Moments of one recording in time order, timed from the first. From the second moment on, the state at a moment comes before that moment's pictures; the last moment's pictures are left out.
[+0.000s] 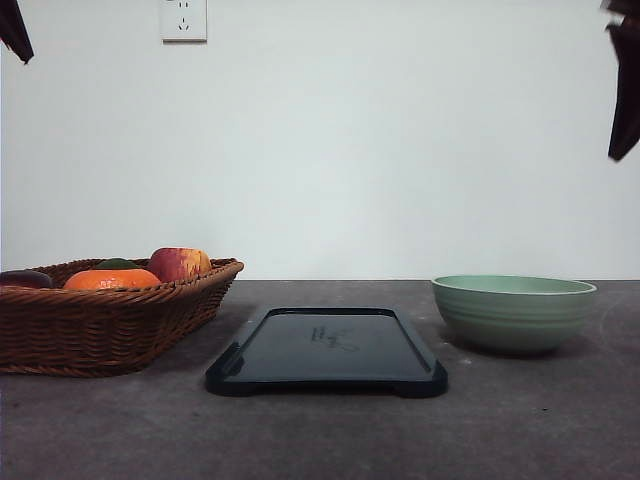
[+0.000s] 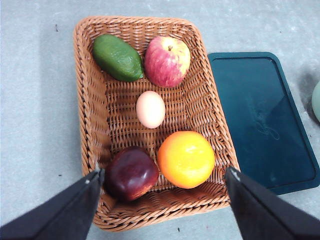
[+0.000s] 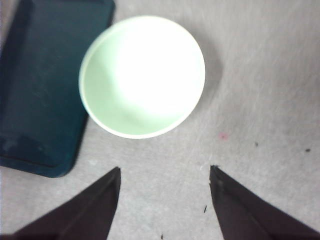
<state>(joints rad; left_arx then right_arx) -0.08 1.02 1.13 -0.88 0.22 -0.05 0.14 1.11 0.95 -0.80 -0.19 0.14</state>
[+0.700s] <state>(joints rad) -0.08 1.02 1.13 -0.84 0.22 -0.06 0.11 1.60 1.20 -0.71 -0.19 0.13</state>
